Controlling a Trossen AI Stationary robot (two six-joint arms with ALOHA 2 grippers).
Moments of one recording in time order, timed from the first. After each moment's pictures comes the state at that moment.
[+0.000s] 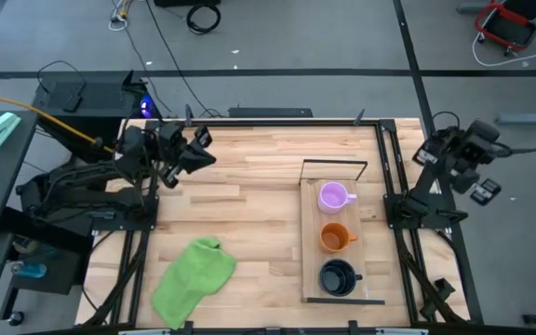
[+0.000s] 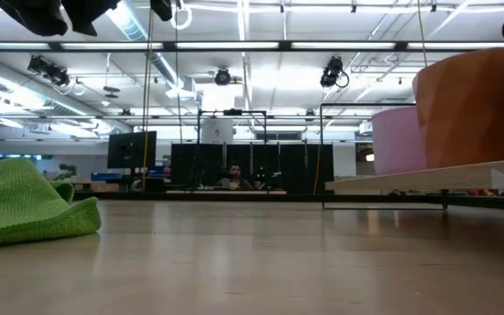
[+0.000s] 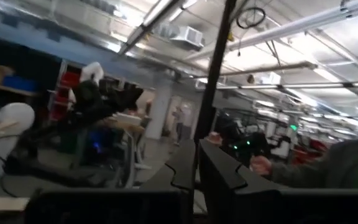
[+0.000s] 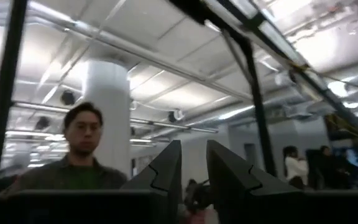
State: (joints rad) left arm 0.44 0.95 0.57 0.94 0.73 -0.62; right arm 0.97 0.00 0.61 0.01 0.15 -0.05
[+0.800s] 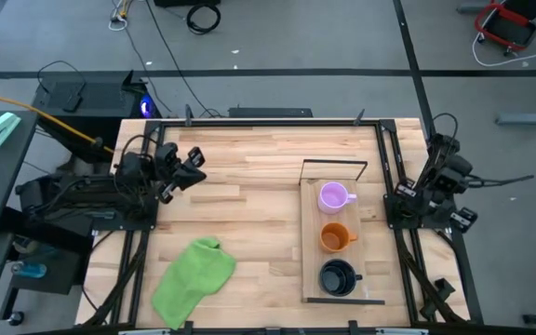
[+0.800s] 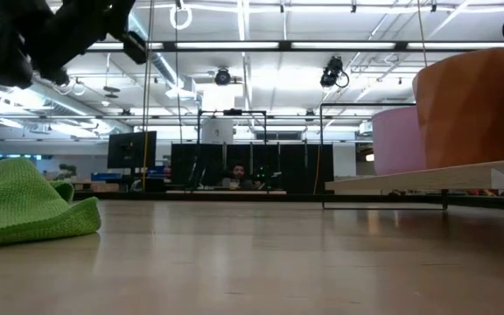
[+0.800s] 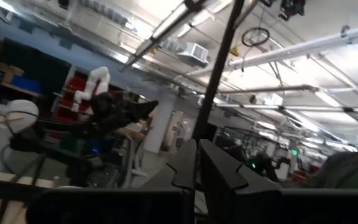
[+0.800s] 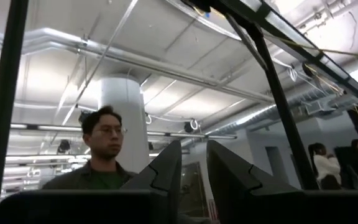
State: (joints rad) left arm 0.43 0.94 0.17 1.38 0.64 -0.73; right arm 0.97 0.00 0.21 0.48 0.12 0.07
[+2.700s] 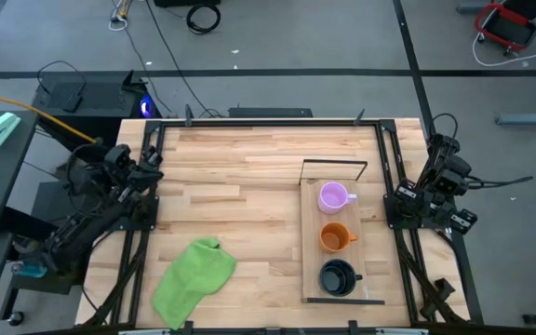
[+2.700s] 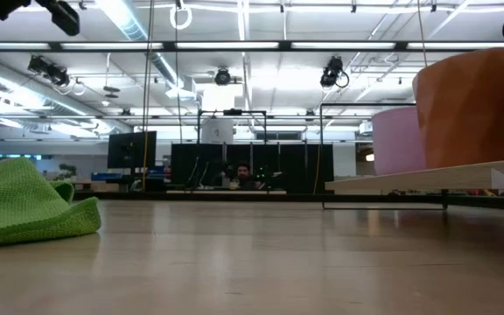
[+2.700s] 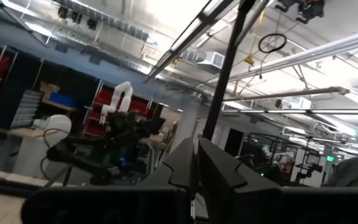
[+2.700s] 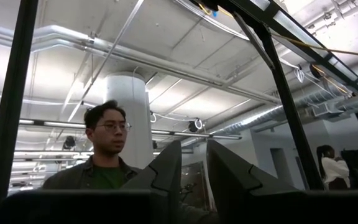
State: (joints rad) left arm 0.82 0.02 0.24 0.52 0.84 -0.90; right arm 0.97 0.00 0.19 0.49 0.09 0.06
